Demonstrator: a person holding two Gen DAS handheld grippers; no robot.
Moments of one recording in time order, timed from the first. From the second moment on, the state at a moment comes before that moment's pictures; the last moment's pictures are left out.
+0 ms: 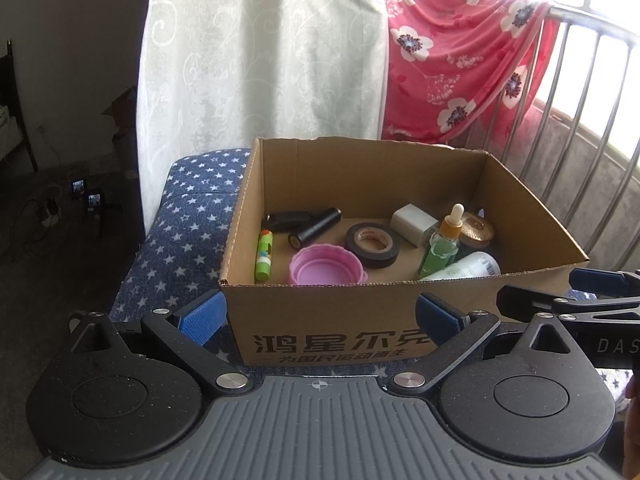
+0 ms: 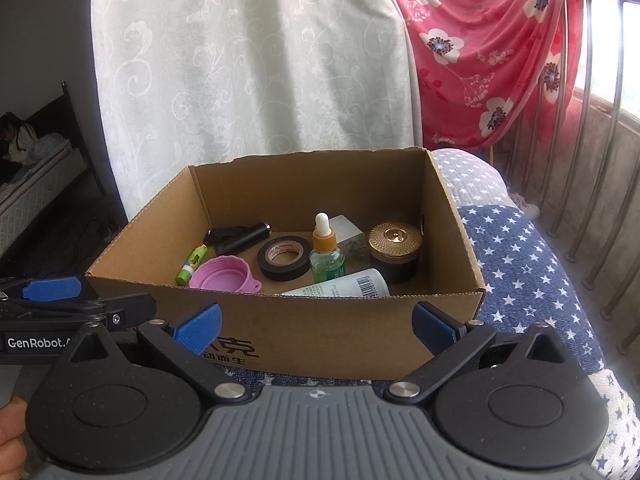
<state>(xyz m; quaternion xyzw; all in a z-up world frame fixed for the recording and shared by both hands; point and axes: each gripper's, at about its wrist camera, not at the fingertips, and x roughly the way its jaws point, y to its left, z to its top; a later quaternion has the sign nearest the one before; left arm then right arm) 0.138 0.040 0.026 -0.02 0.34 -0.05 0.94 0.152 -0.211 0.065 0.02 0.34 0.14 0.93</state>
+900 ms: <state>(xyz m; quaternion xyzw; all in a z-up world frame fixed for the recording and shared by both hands) 0.139 0.038 0.028 -0.02 0.34 -0.05 0.94 0.153 -0.212 0.066 0.02 0.34 0.14 0.93</state>
